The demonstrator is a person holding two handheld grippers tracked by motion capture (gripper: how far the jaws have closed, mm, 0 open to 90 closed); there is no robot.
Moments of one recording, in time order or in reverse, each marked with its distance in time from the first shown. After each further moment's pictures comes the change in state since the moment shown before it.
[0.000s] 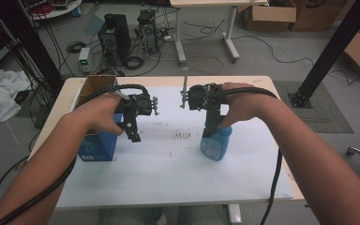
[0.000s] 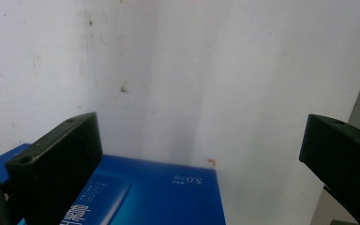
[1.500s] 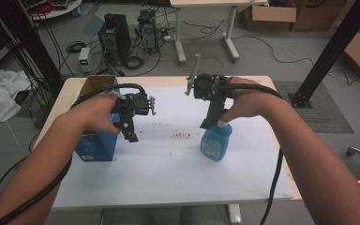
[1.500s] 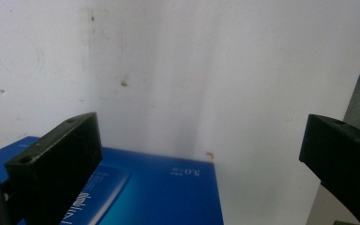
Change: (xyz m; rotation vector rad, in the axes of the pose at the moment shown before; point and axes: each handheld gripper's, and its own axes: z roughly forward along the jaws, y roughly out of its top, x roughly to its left) left arm -0.006 -0.007 -0.008 -0.001 0.011 0.001; right arm -0.008 -0.016 -0.019 -0.174 -0.062 0.073
